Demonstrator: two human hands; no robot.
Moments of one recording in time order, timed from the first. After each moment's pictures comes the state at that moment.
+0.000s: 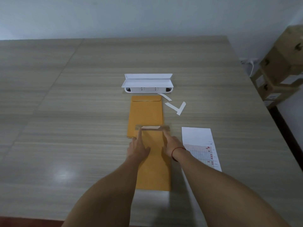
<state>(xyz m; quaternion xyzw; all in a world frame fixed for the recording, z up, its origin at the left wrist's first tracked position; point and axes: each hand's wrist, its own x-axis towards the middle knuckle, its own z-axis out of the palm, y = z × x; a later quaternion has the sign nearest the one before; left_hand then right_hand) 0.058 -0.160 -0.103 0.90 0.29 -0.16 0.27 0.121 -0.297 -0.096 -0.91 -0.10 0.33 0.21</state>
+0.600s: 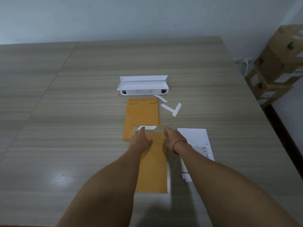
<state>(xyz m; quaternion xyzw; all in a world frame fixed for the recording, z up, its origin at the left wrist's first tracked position) 0.101 -0.162 -0.087 0.92 0.25 -0.20 0.24 0.152 -0.304 -0.087 -0.93 -0.09 0.28 0.19</state>
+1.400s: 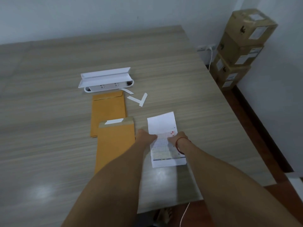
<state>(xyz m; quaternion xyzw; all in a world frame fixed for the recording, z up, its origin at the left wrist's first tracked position) 0.120 -0.303 -0.118 0.79 0.33 -0.21 0.47 0.133 -0.448 -0.101 -0.84 0.23 0.32 0.37</state>
